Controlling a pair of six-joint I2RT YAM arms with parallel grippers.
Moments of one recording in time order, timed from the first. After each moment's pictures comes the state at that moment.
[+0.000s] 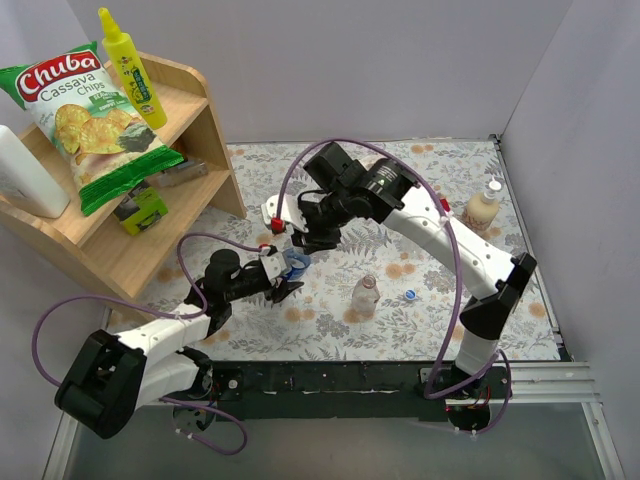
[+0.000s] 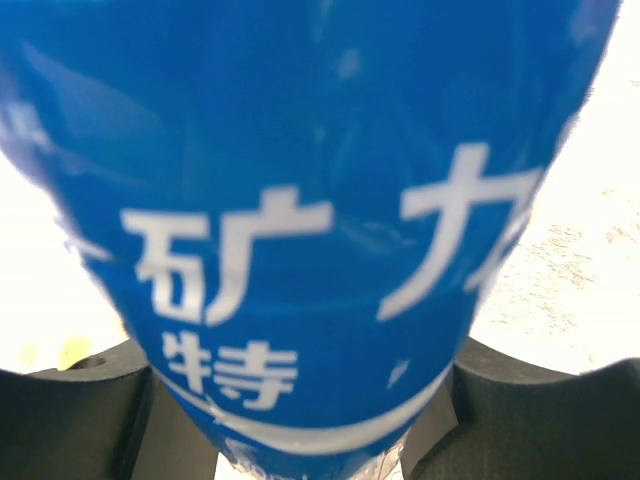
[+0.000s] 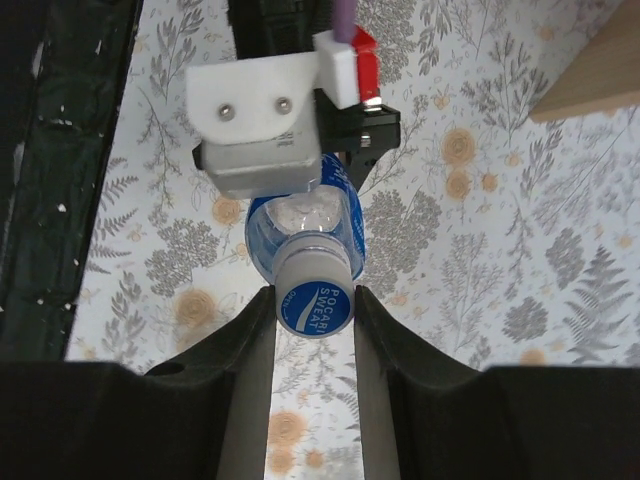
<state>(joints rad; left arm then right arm) -0.50 1.08 0.29 0.54 0.65 0.35 0.97 1.74 2.00 -1.22 -0.47 -0.89</state>
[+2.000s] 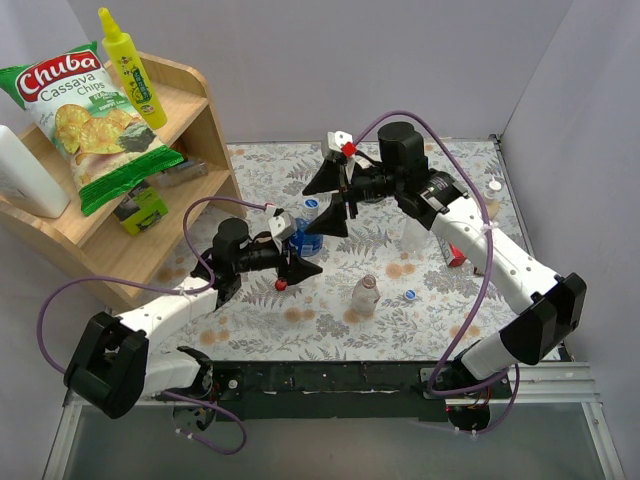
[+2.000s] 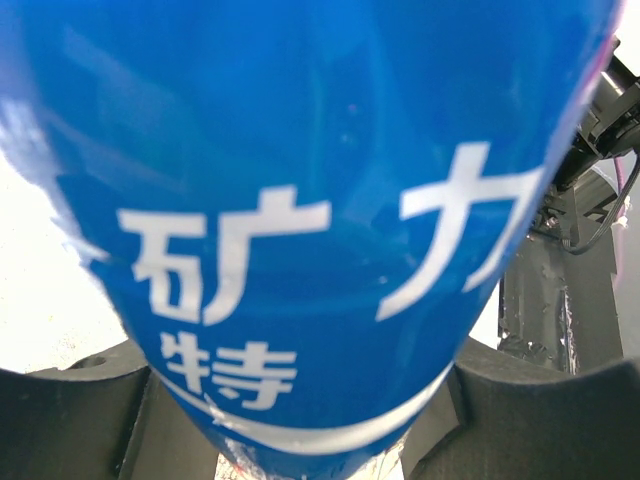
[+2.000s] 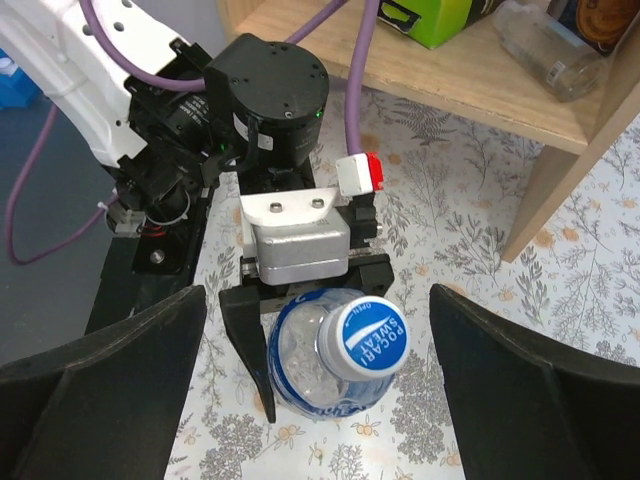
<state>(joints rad) -0.51 1.19 0.56 0.44 0.80 -0.05 0.67 1.50 1.55 -0.36 -0.98 -0.23</state>
